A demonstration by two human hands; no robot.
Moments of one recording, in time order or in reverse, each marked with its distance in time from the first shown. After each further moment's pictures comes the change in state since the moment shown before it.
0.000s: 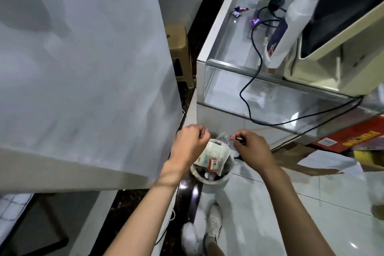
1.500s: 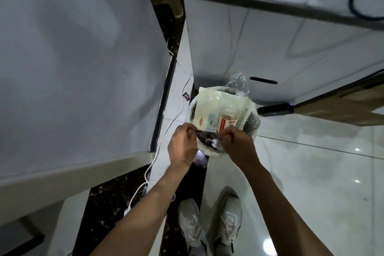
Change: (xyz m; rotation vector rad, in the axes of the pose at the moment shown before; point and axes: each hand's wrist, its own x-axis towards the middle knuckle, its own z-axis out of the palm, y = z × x) left_hand 0.048 -0.281 0.379 -0.133 -0.048 -0.273; right_hand 0.120 0.277 0.342 0.135 0.066 0.115
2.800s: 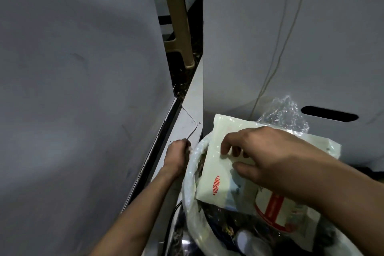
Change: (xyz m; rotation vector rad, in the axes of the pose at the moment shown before) left_hand 0.304 -0.145 0.164 0.046 0.067 0.259; right_hand 0.124 -0.011 0.031 -0.772 -0.278 -0.601
